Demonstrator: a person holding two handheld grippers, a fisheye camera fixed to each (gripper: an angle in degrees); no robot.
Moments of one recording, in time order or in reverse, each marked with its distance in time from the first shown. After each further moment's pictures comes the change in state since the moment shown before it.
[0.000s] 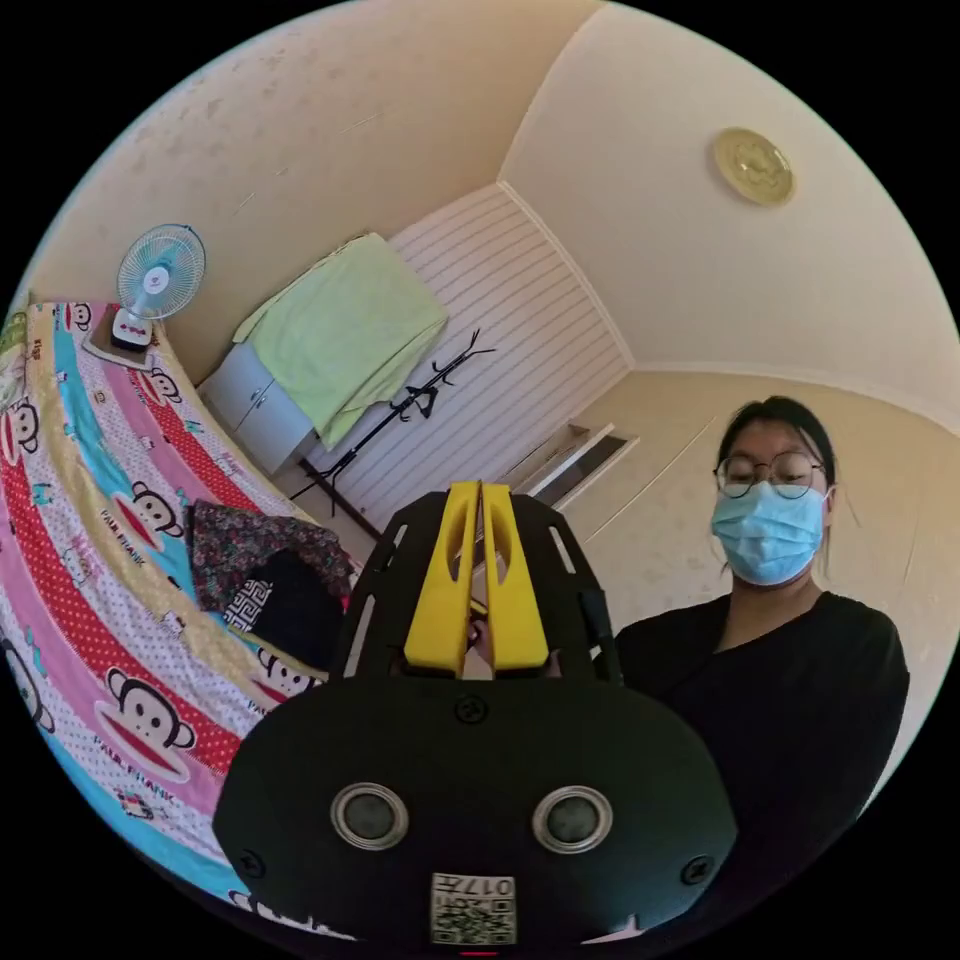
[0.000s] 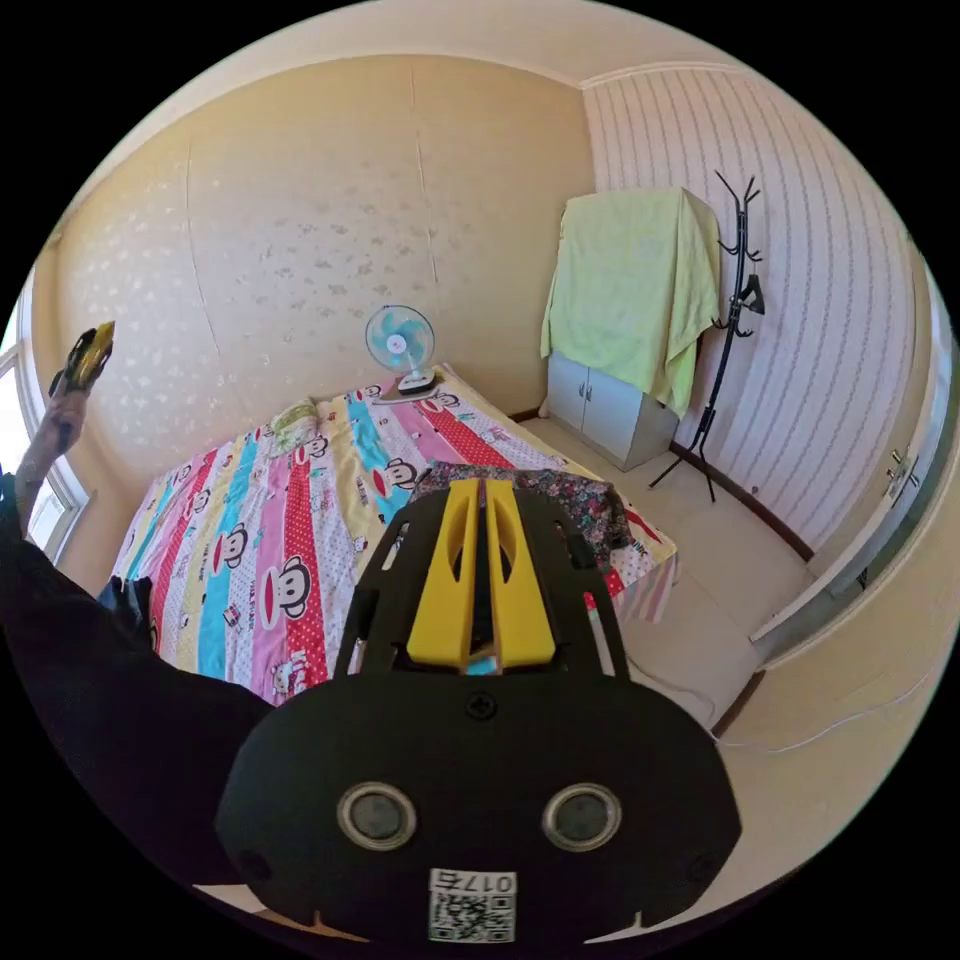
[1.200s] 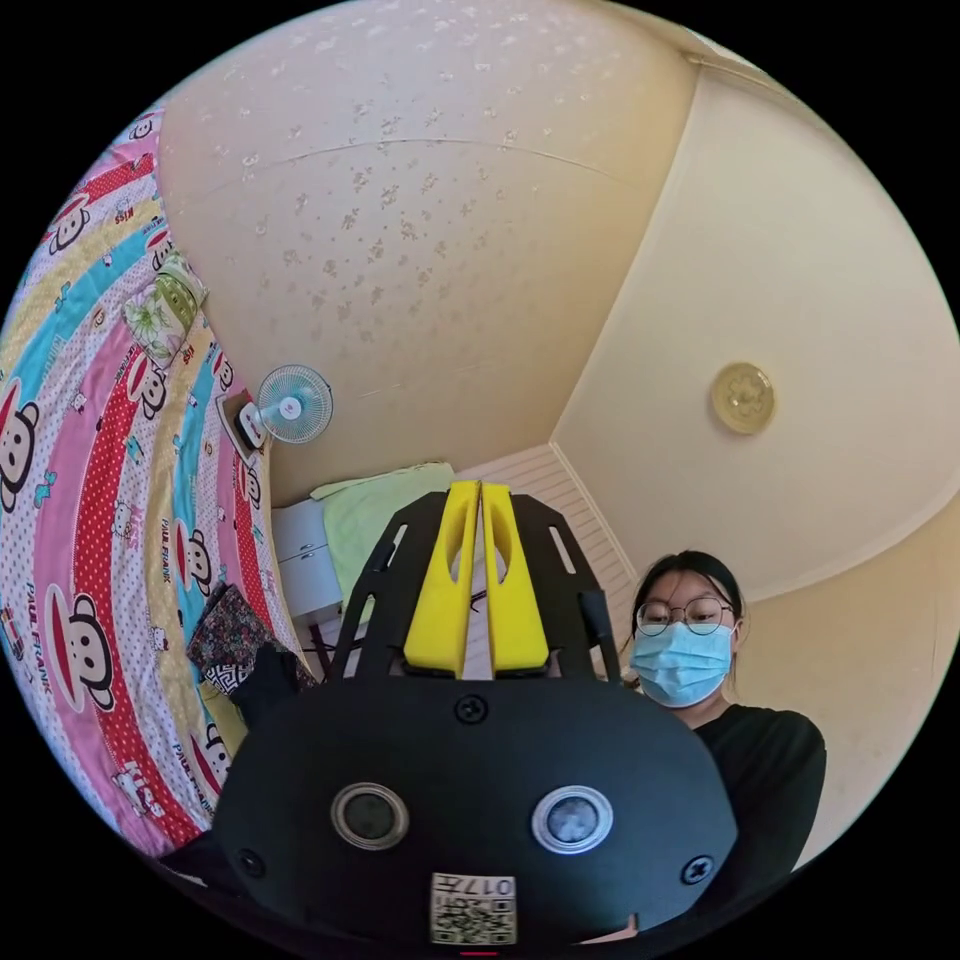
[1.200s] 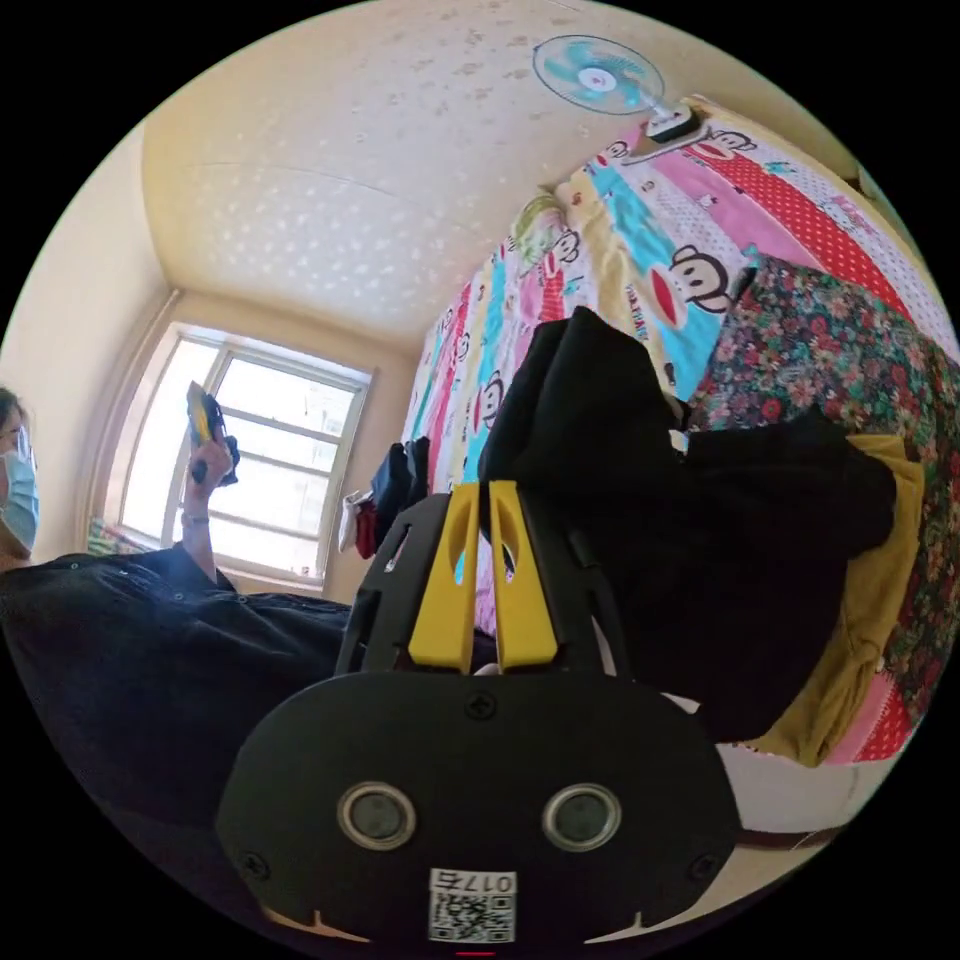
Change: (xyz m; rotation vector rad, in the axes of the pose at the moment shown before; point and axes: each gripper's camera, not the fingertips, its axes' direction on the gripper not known) left arm 0.009 -0.064 -0.132 0.784 -0.148 -0.178; right arm -0.048 -0.317 0.341 -0.628 -1.104 -0.175
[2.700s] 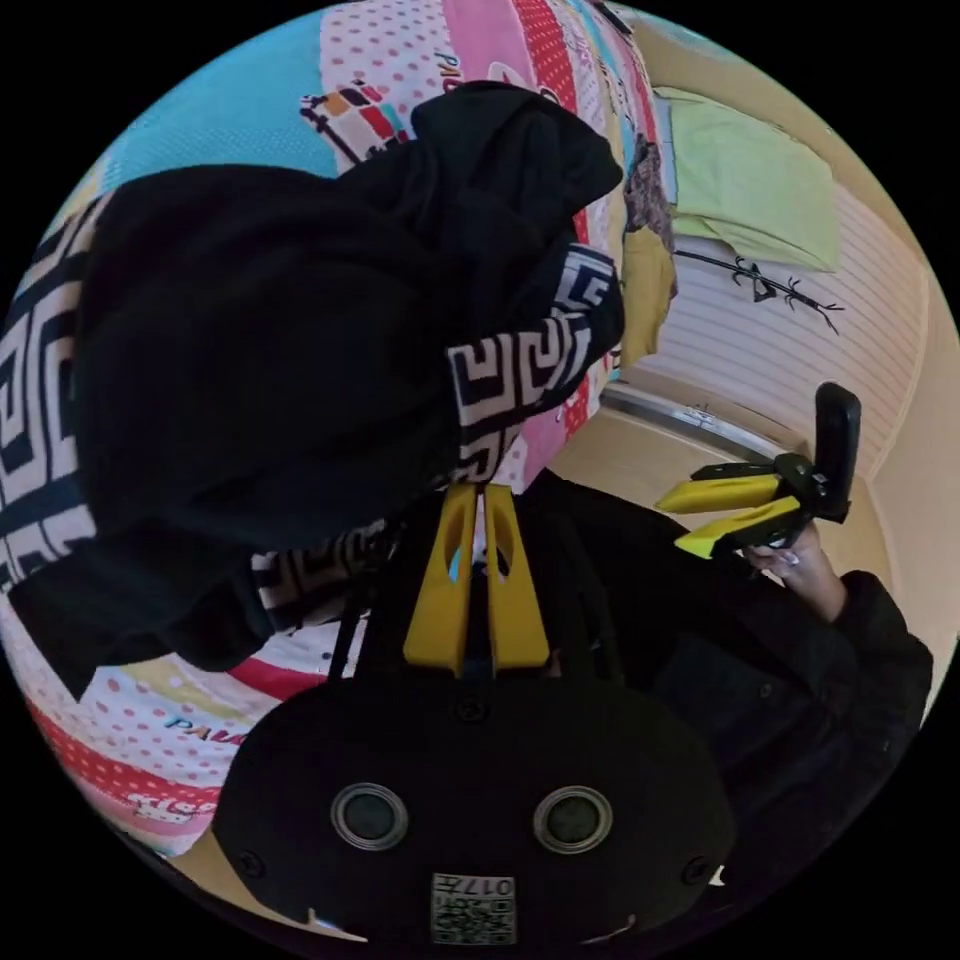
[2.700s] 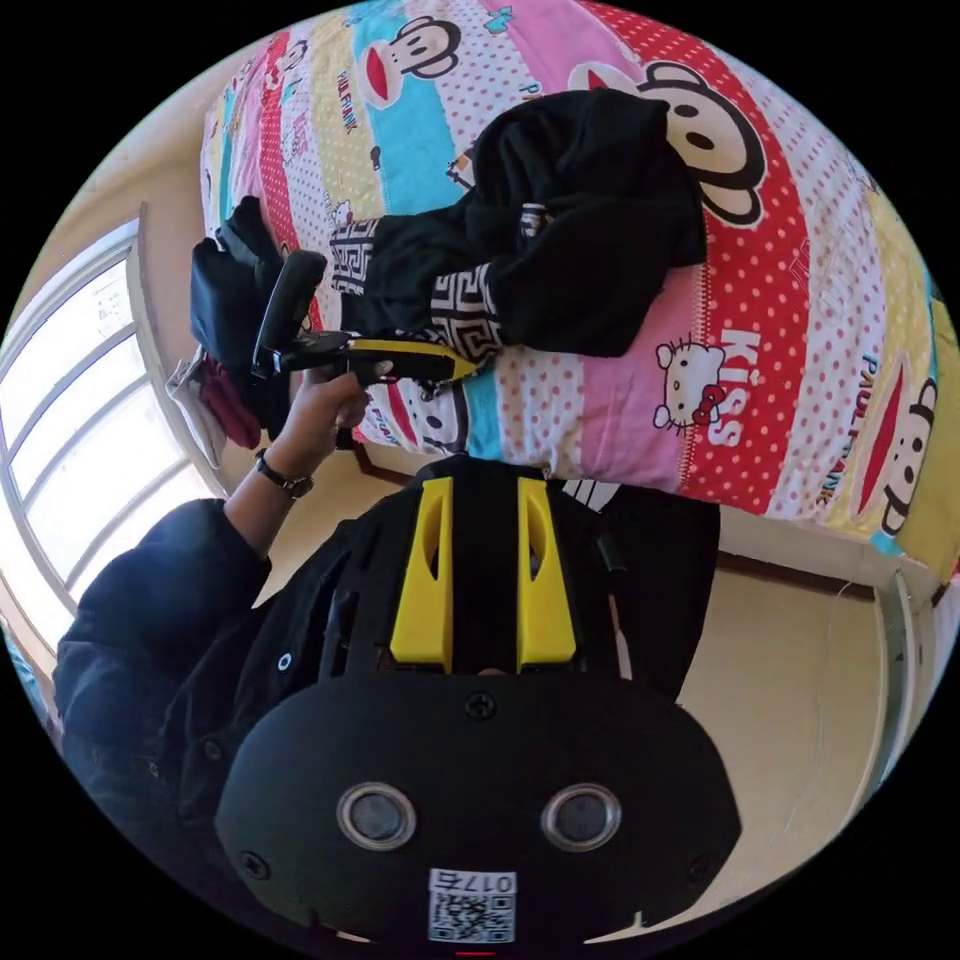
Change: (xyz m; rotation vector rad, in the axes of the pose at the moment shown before) left arm -0.464 -0.041 -0.142 -1.294 -0.584 -0.477; right arm -0.171 -0.067 0.373 -0.707 0.309 0.512
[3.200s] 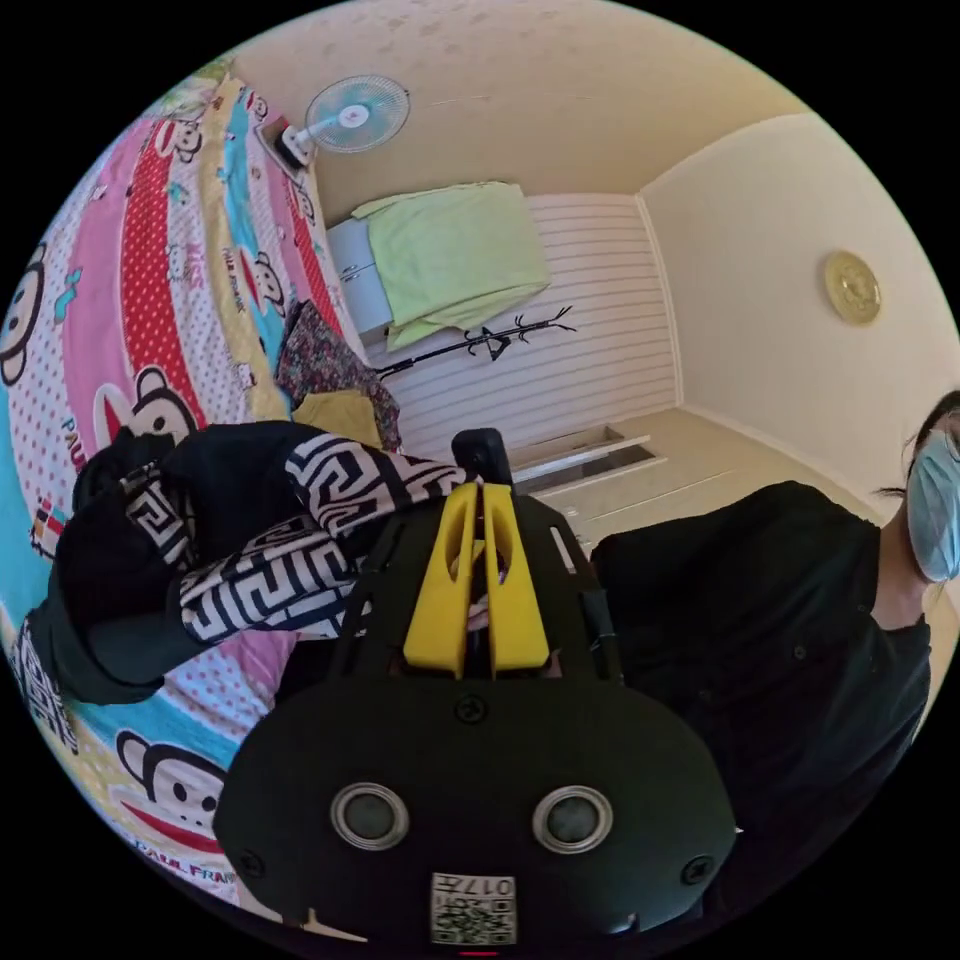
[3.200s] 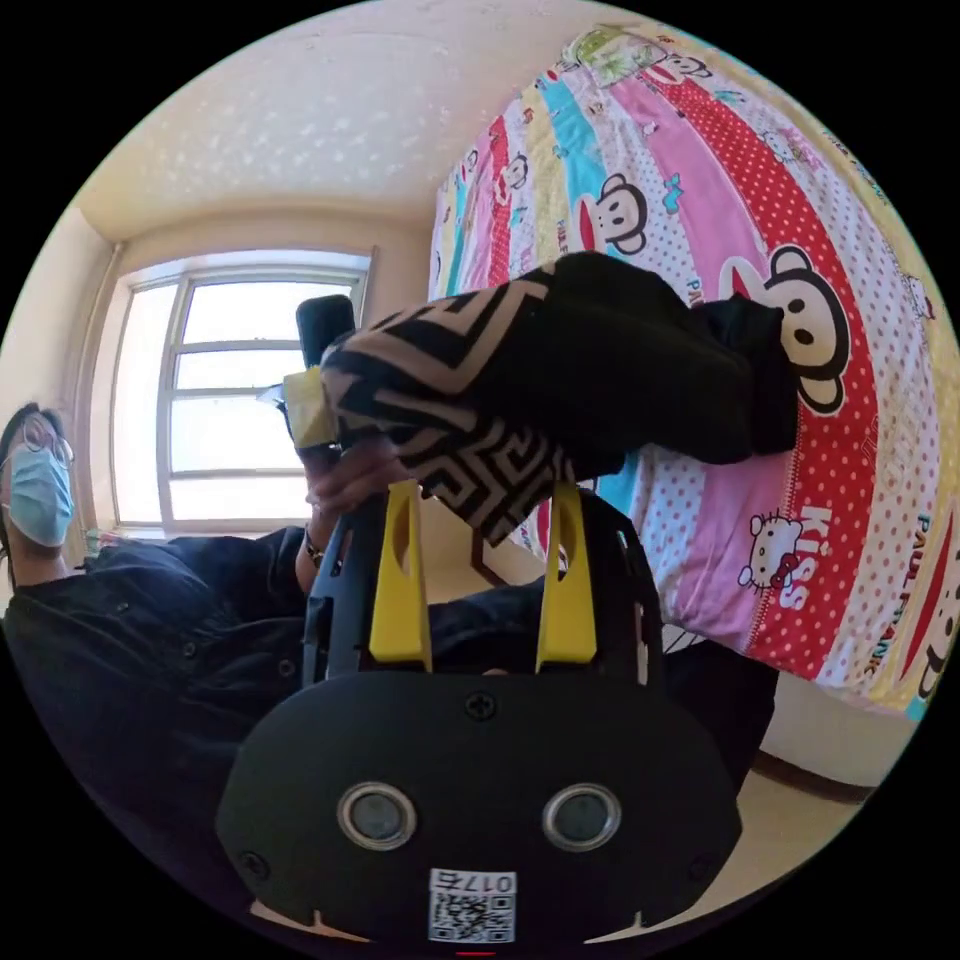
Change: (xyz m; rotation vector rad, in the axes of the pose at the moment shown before) left arm 0.158 0.065 -0.009 0.445 0.310 0.545; right arm 0.023 0.100 -0.056 0.502 -0.440 -0.402
